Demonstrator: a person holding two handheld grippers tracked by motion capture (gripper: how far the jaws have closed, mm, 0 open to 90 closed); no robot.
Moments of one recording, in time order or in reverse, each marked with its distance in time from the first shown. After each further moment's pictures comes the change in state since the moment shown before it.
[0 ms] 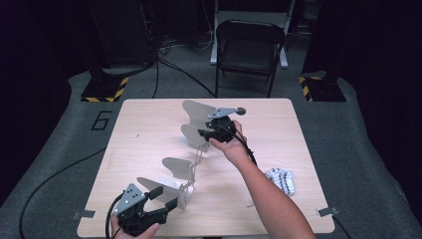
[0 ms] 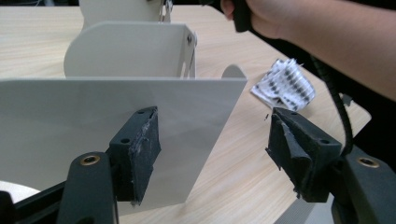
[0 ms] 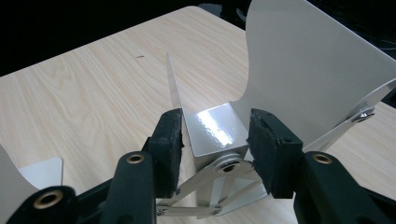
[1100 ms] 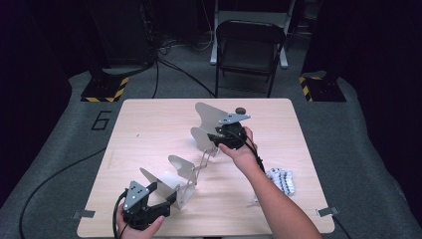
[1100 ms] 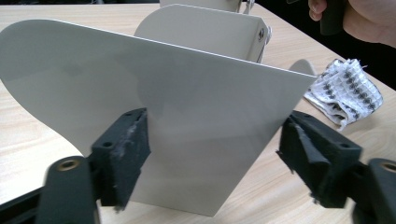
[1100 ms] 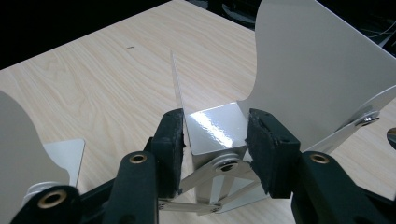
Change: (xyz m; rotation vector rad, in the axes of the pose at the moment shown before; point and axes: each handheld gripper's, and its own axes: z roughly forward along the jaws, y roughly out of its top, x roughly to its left) left arm 0.010 -0.006 0.018 -0.014 0.167 -0.017; right arm 0.001 -0.020 -0.032 0.005 -0.053 0.048
